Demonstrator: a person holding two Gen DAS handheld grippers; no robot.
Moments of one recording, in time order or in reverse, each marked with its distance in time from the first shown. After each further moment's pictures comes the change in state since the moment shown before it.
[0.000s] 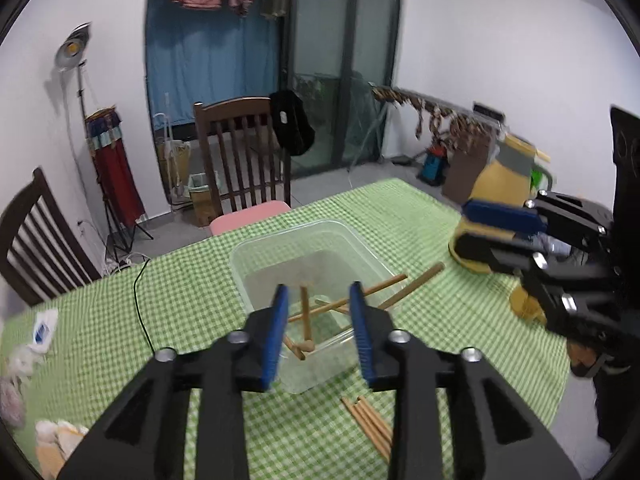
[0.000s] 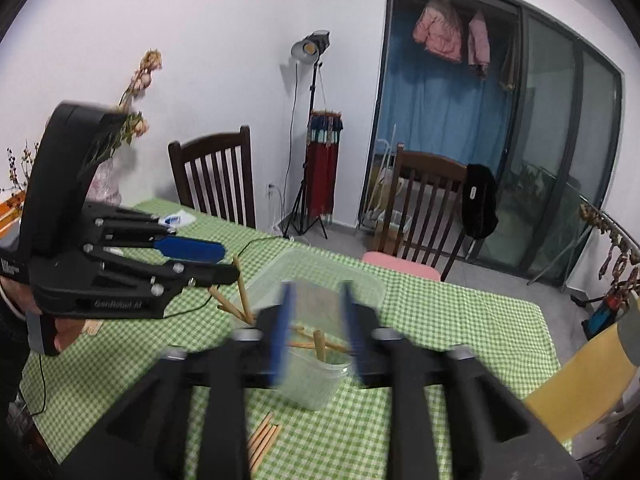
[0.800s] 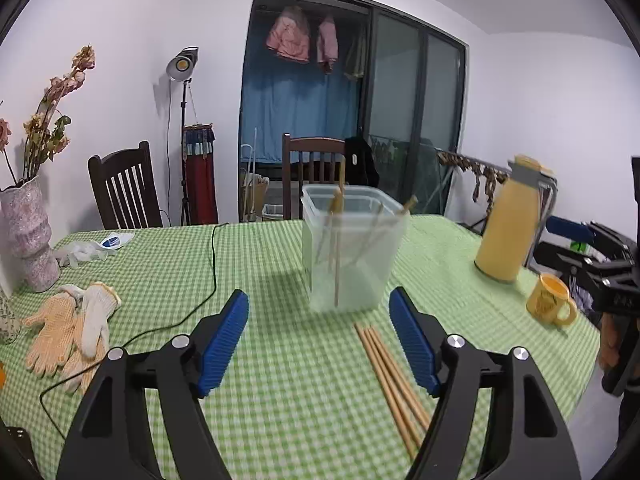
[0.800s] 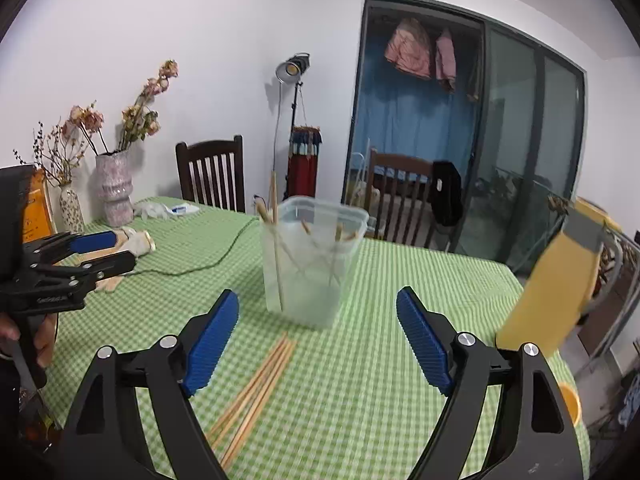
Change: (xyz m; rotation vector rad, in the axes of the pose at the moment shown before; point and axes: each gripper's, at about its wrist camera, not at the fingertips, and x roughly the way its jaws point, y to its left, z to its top) left arm -0.127 -0.065 -0.214 -0.135 -0.253 0.251; right arm -0.114 0.039 -0.129 0.035 -0.070 -0.095
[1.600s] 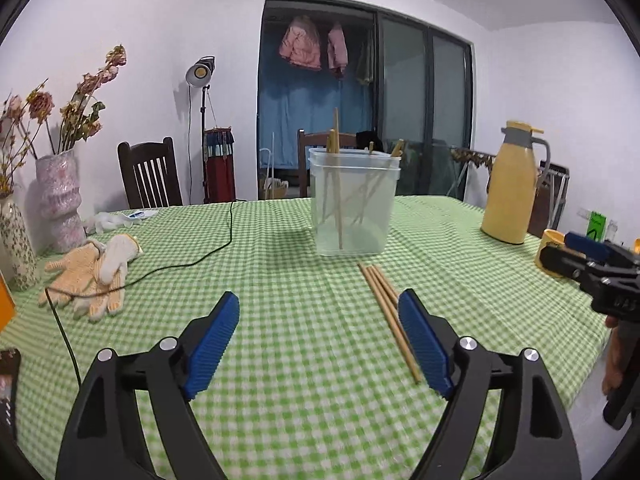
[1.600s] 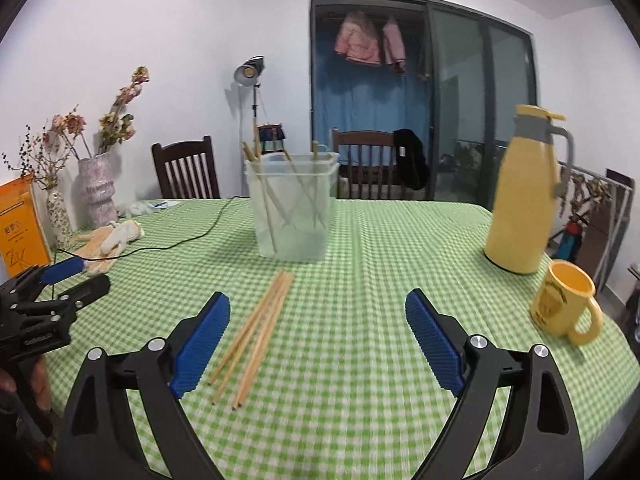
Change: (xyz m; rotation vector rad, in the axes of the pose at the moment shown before) left arm -0.046 -0.029 -0.115 0.001 -0.057 0.087; right arm -0.037 0.024 -0.114 0.168 -0.035 -0.100
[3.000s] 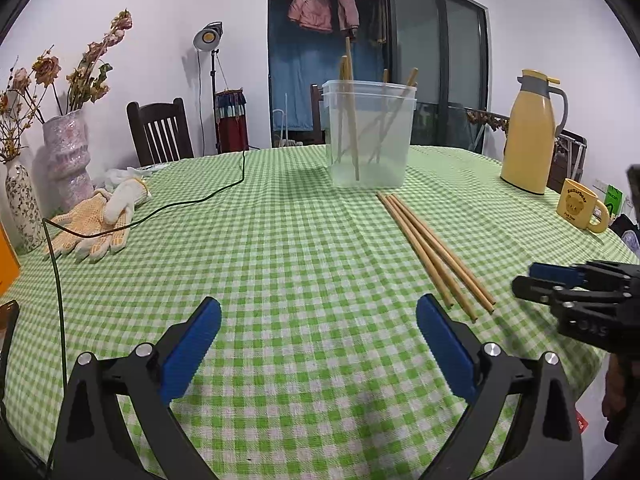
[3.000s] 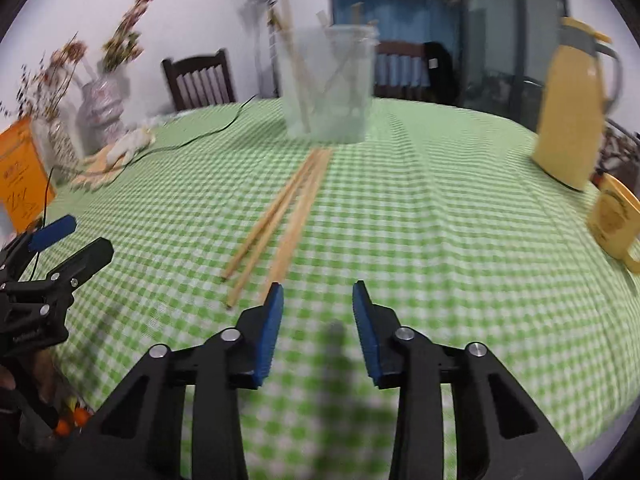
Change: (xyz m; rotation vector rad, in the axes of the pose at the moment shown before) left arm 0.027 0.005 -0.056 0.013 0.155 0.072; right arm 0.058 0.039 -0.062 -0.030 0.321 0.091
